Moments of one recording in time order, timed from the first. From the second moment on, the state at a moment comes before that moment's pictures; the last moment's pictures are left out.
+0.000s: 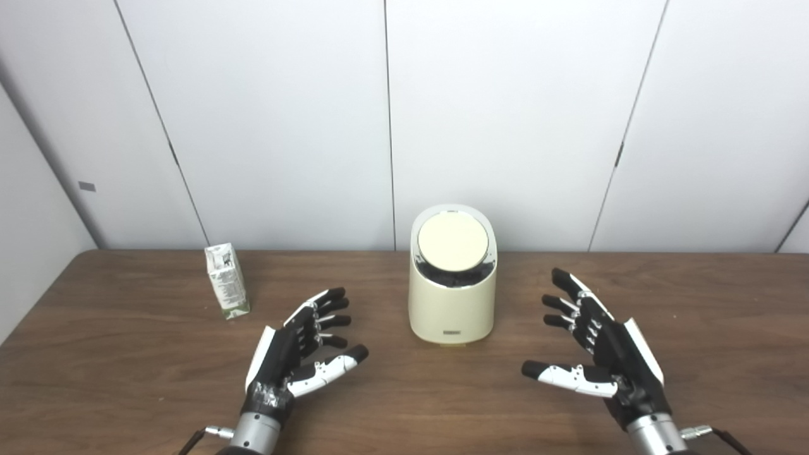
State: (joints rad) left arm -0.13 0.11 0.01 0.02 0.00 -0.10 -0.10; right arm -0.12 -0.12 -0.02 -0.13 -0.06 -0.01 0.12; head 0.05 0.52
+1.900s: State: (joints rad) left arm -0.20 0.09 0.01 0.15 -0.02 -0.17 -0.10; right arm -0.55 -0.16 0.09 -0.02 -0.35 0.36 0.06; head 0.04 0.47
